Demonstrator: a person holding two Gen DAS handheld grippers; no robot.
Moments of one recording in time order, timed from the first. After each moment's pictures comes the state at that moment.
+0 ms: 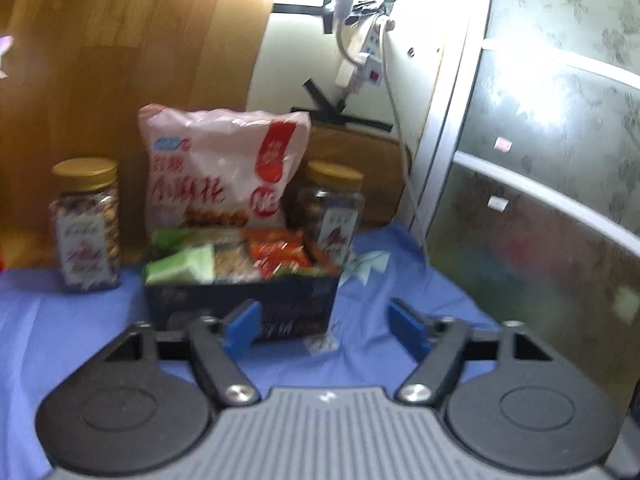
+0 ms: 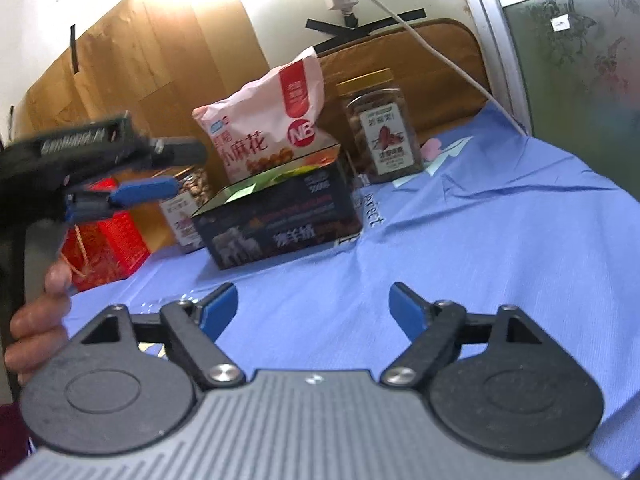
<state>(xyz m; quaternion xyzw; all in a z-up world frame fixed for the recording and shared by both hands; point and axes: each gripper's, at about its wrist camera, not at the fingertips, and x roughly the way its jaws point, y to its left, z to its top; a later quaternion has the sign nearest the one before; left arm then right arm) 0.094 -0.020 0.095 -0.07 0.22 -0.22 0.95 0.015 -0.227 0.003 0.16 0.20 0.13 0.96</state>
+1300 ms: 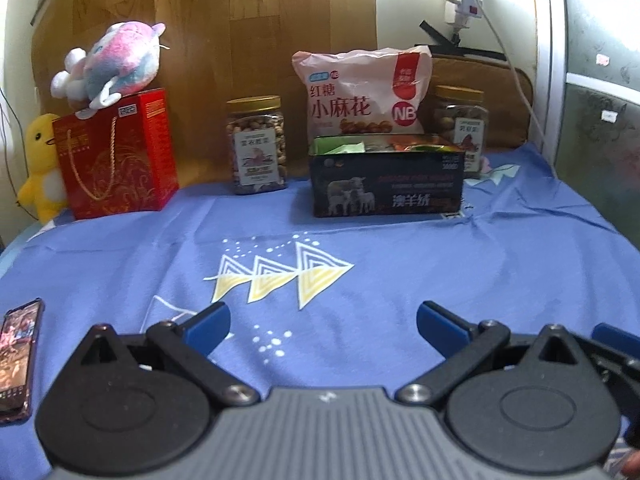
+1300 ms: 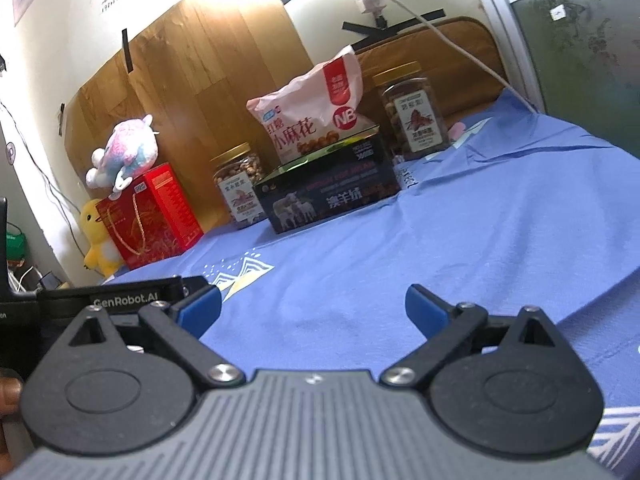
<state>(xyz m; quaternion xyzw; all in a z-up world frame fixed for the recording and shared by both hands) -0.023 -0.024 0.049 0.01 0.28 0.02 0.96 -0.059 -0.215 -0.013 0.18 0.18 0.17 0.95</state>
